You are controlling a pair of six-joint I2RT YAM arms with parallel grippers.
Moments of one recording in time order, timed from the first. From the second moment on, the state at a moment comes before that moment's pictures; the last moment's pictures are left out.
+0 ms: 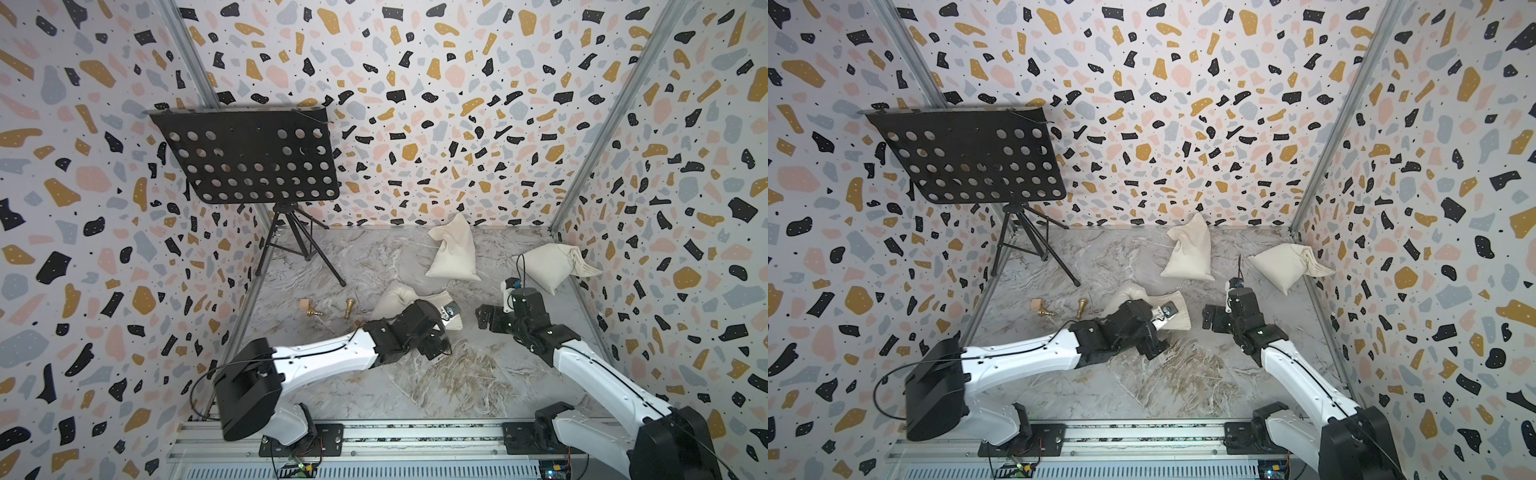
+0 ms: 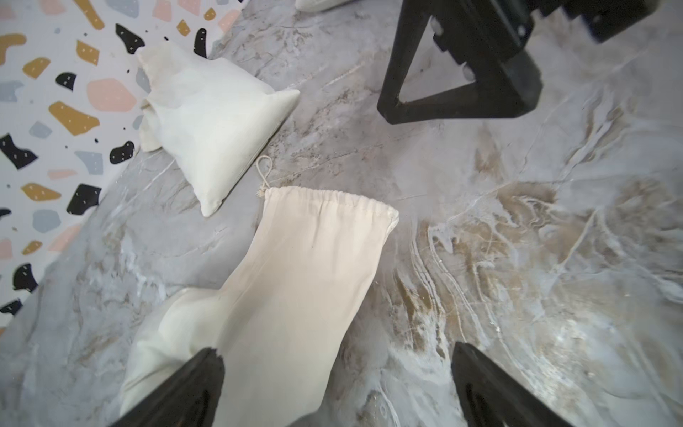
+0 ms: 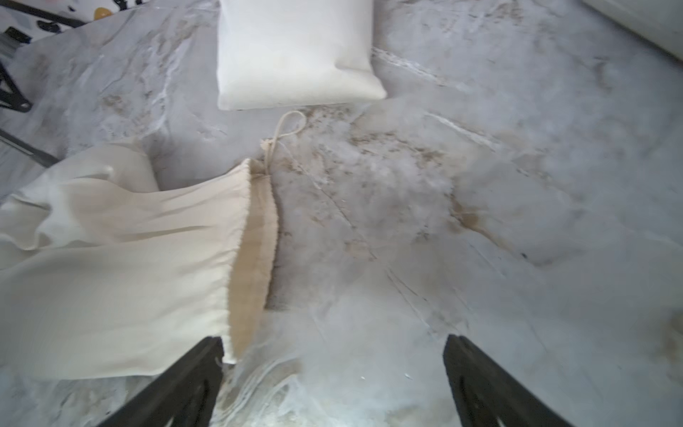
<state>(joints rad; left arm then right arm) -1.06 1.55 1.02 -0.19 -0.26 0.24 0.32 1.02 0.55 -0.30 0.01 0.38</state>
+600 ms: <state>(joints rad) -1.12 1.94 1.09 0.09 -0.67 0.66 0.26 0.91 0.48 -0.23 0.08 0.41</state>
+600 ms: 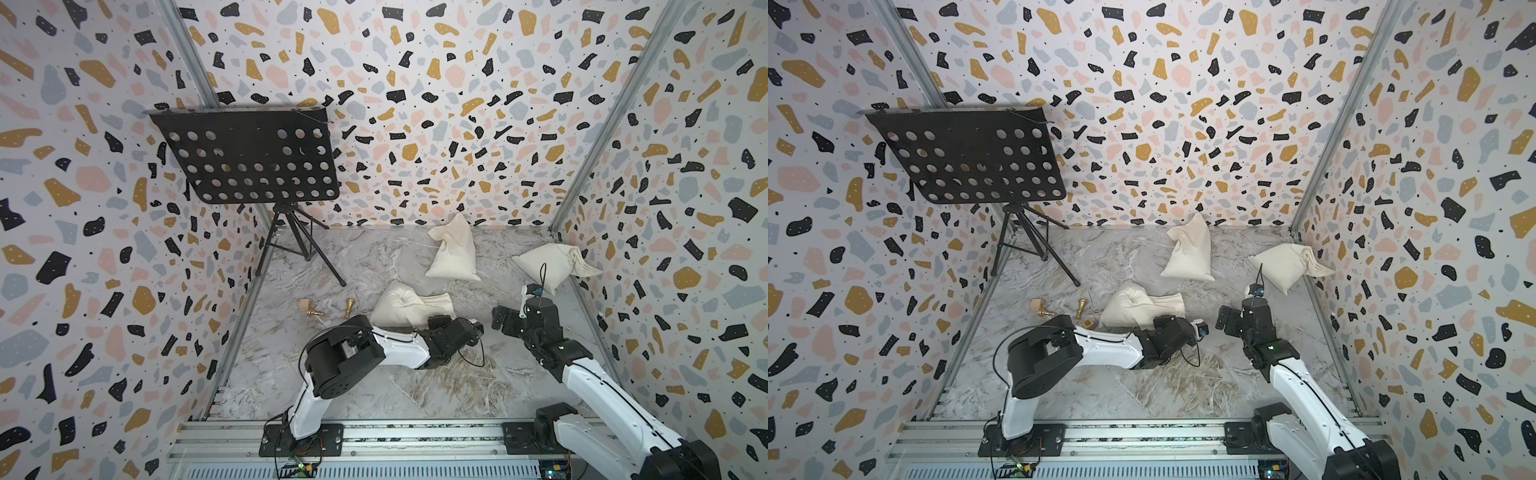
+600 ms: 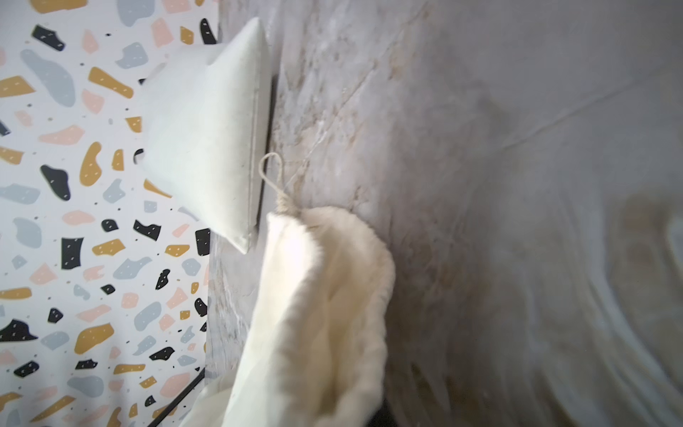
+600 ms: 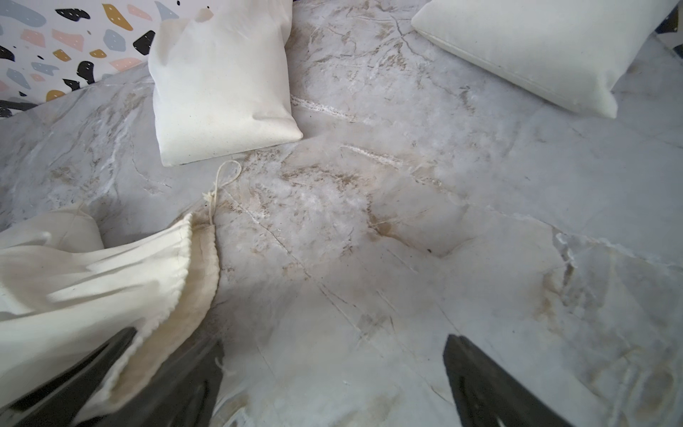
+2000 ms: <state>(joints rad) -0.79 0.82 0.72 -0.18 -0.06 0.40 0.49 1.15 0.64 0.25 -0.62 -0.40</state>
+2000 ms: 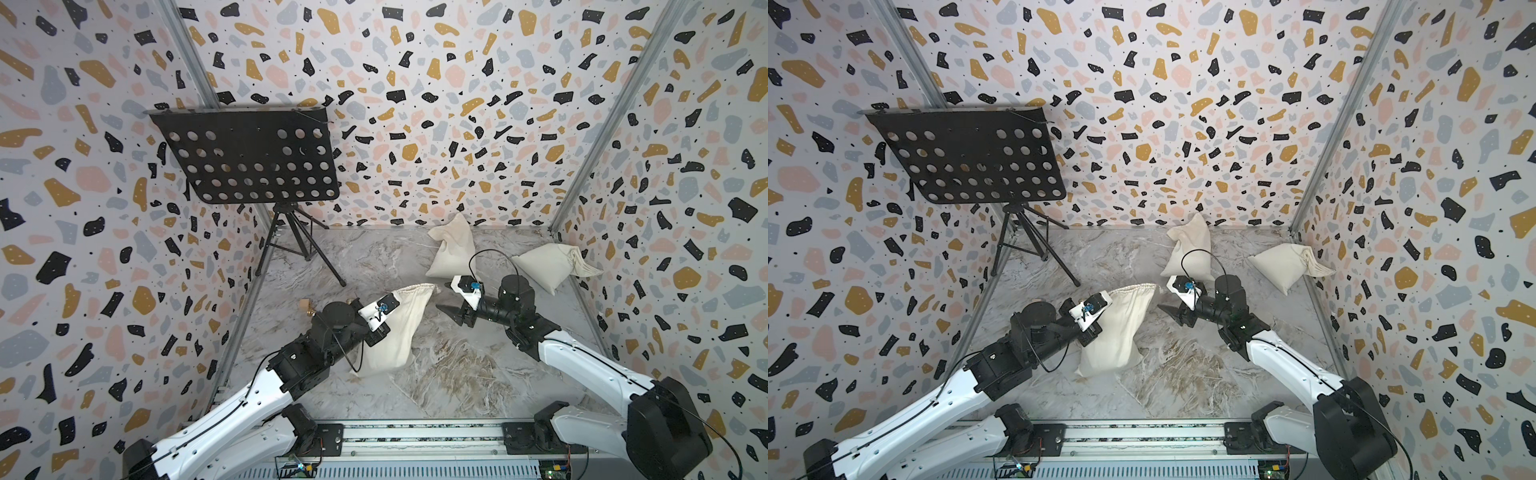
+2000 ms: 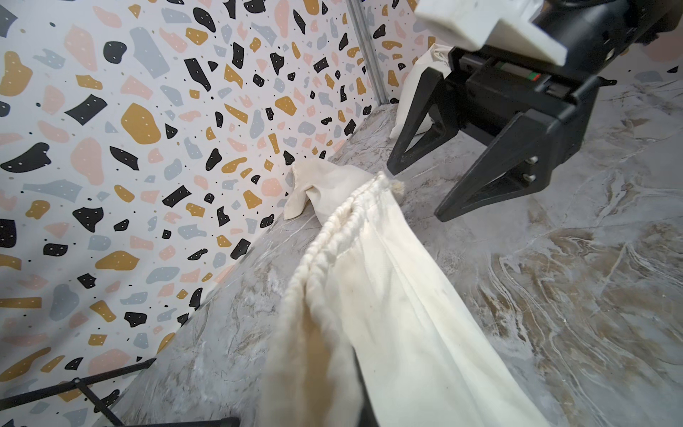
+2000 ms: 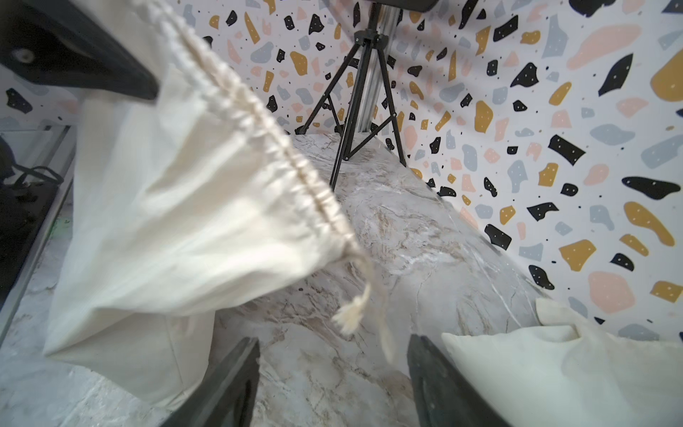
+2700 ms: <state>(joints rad) -0.79 0.80 0.72 -0.20 -0.03 0.40 0.51 1.22 0.68 0.29 -0.61 -0.55</state>
